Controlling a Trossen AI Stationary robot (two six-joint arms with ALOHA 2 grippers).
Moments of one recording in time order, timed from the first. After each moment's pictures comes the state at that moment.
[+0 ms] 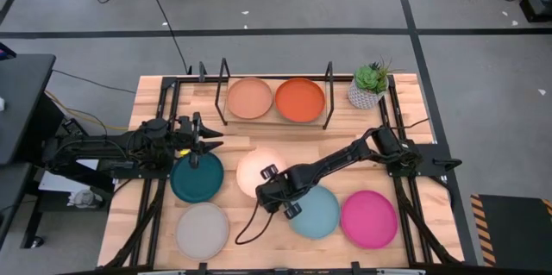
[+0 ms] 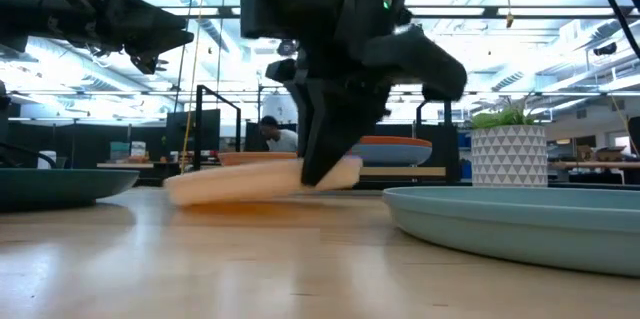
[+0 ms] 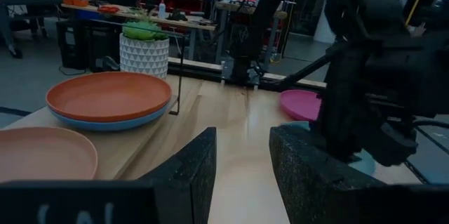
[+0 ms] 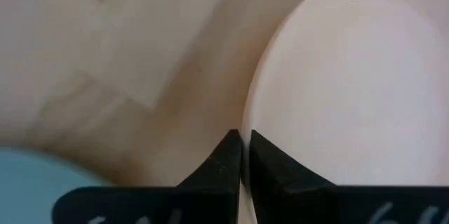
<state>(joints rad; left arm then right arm) 0.11 0.41 0.16 0.22 0.03 -0.15 0.30 2.21 1.73 -0.78 0.16 -0.28</state>
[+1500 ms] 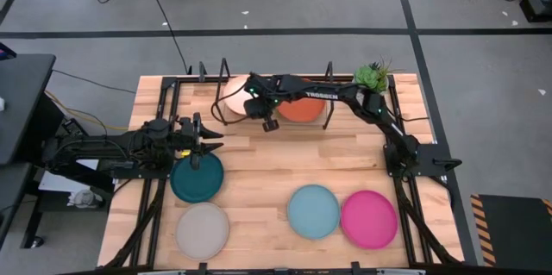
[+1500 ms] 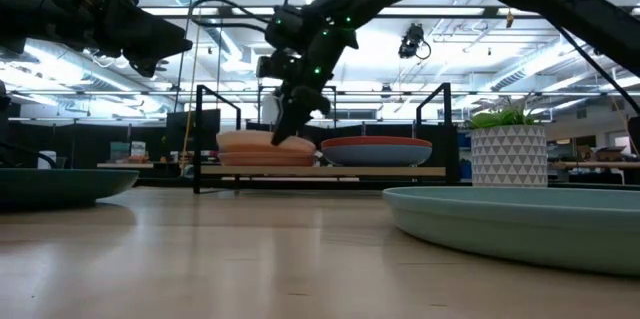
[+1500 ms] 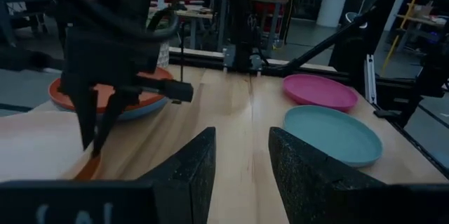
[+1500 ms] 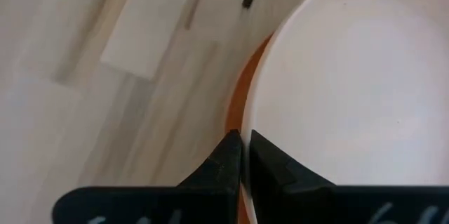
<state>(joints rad) 0.11 0.41 0.16 0.18 0.03 -0.10 -0.31 2.30 2.06 -0.78 -0.10 -0.67</state>
